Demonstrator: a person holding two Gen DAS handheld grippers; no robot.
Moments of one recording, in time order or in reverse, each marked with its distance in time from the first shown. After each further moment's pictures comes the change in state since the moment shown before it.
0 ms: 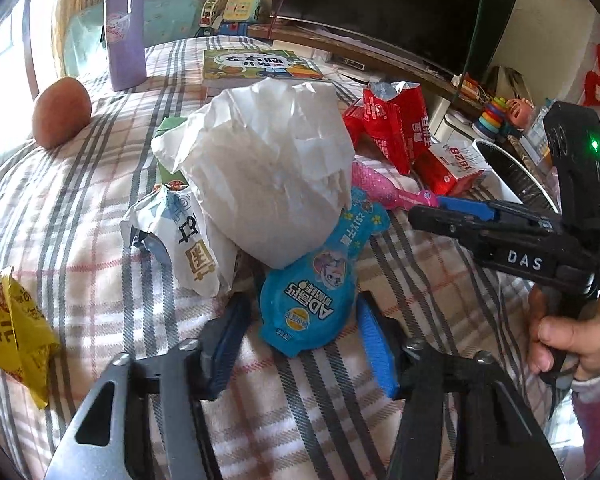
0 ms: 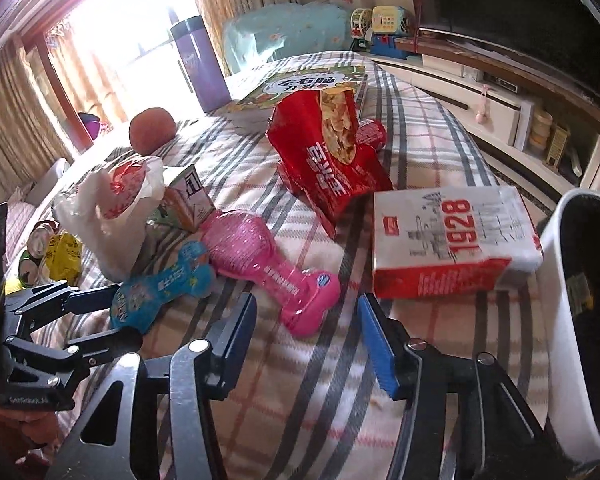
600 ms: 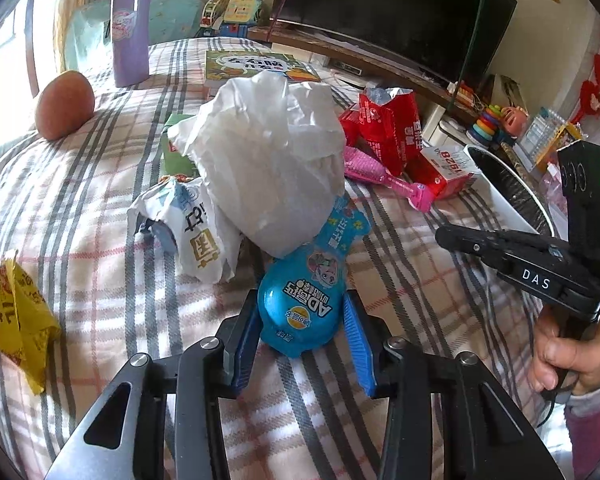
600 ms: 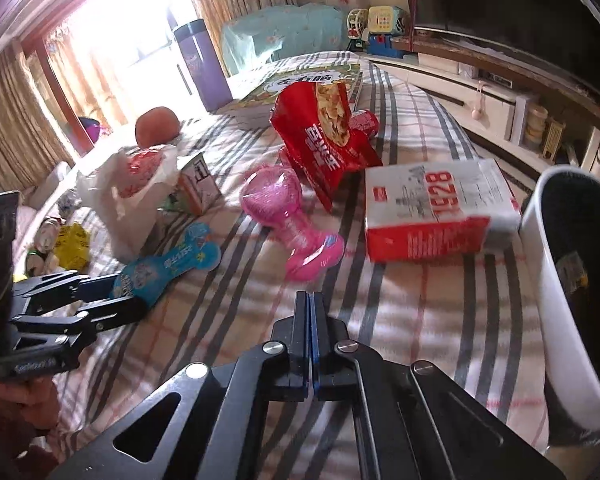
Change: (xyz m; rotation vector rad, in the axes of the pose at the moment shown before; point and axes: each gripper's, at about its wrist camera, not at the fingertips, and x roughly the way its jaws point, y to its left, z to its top) left arm -0.014 0.005 -0.010 -0.029 -0.017 -0.038; right arm -0.019 -0.003 -0.020 0.029 -0.004 0.019
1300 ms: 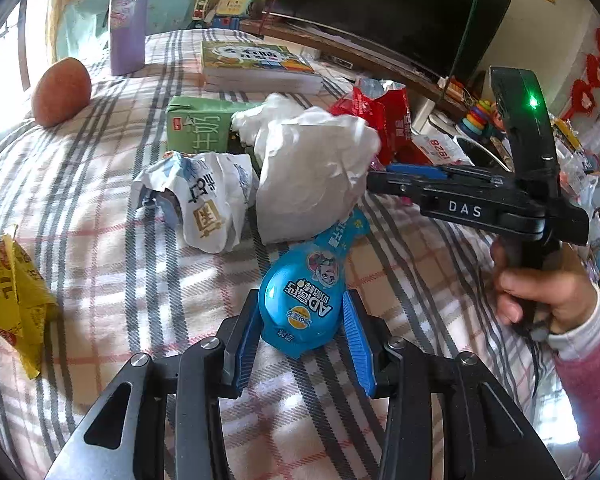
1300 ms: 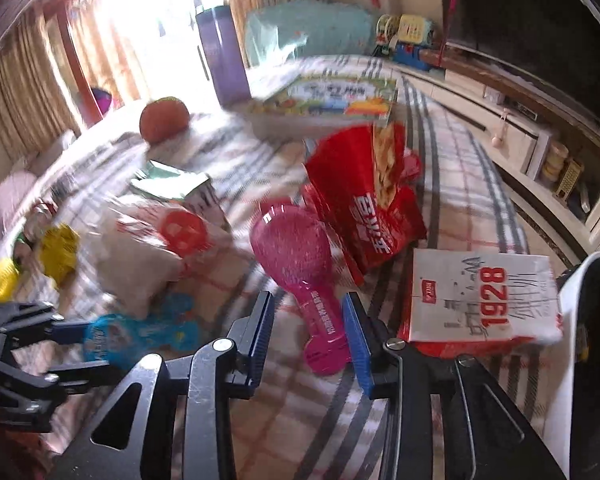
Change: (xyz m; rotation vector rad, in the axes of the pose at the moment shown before) left arm -0.008 0.006 -0.009 0.005 0.031 -0.043; right arm 0.042 0.021 0.043 -0.150 0.034 -0.034
